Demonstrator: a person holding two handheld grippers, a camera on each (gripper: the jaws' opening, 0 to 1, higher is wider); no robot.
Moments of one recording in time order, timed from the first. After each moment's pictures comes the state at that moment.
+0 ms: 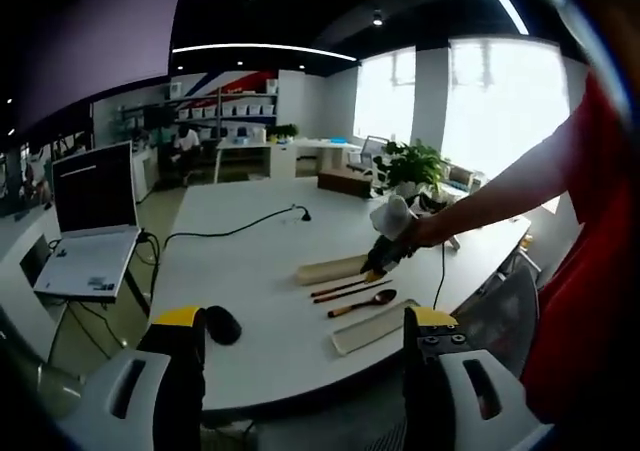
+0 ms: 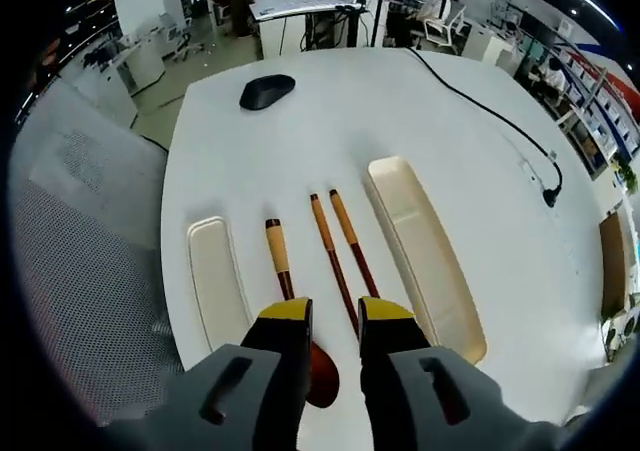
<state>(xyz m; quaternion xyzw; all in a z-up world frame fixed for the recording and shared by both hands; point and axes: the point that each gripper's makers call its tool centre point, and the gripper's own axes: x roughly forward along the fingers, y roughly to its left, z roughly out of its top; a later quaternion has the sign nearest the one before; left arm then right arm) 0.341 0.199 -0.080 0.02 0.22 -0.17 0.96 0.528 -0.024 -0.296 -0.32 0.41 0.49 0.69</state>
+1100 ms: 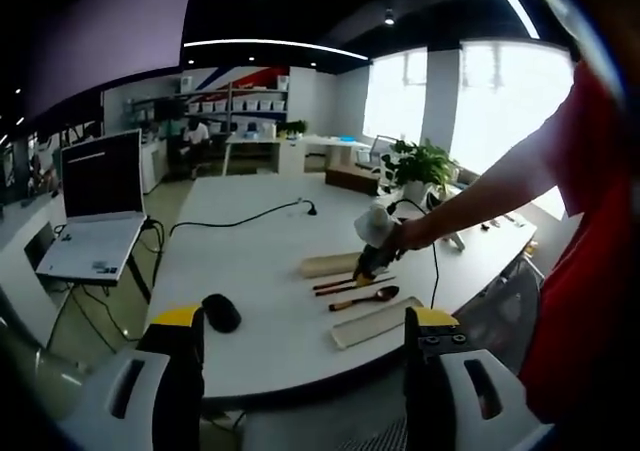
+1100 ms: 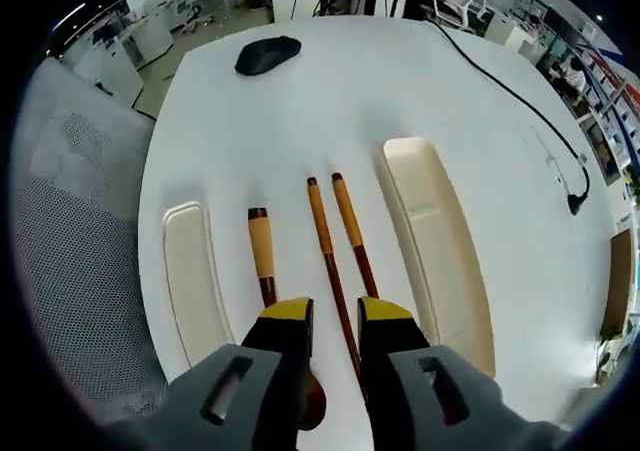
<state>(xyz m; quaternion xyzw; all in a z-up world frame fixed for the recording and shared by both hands) 0.334 0.200 -0.095 0.00 0.23 -0.16 0.96 0.559 -0.018 -0.346 -0.37 0.44 0.49 0.65</state>
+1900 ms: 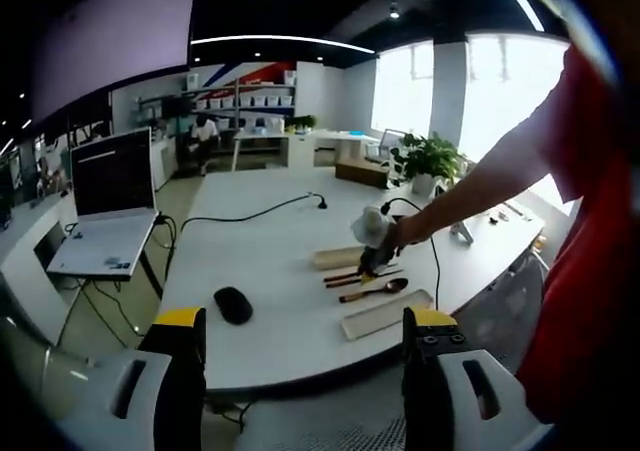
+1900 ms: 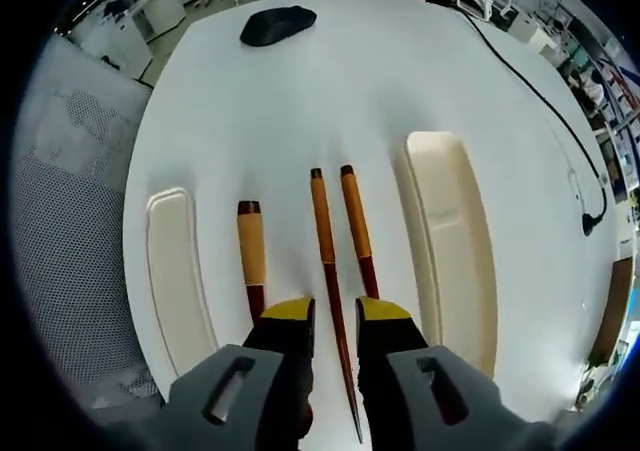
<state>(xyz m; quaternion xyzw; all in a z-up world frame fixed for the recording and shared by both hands) 0.325 0.210 -0.094 0.01 0.23 -0.13 0.96 0.556 -0.006 -0.362 -0.41 0.45 0.51 0.61</state>
